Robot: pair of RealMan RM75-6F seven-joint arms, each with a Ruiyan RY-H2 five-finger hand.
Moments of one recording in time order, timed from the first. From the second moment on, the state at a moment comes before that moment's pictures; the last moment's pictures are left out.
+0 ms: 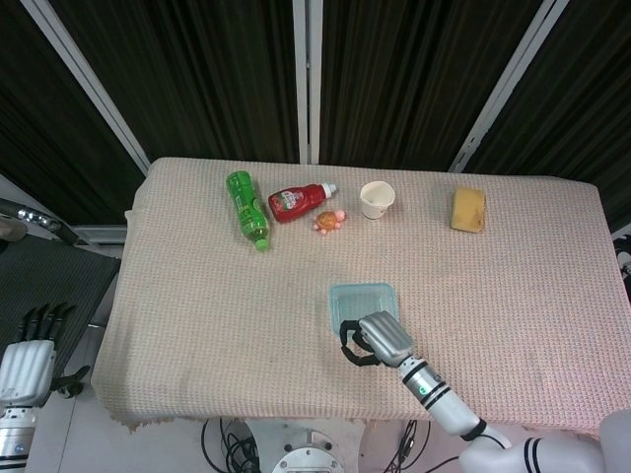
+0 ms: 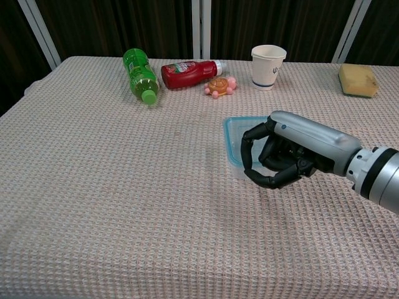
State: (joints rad) left arm -0.04 -1.27 -0.01 -1.40 1.49 1.48 -0.03; right arm 0.55 -1.61 0.03 -1.60 -1.41 1.03 0.04
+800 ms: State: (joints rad) left arm -0.04 -1.27 -0.01 -1.41 1.49 1.47 -0.02; right arm 0.54 -1.60 0.06 -1.58 -1.41 1.04 0.08
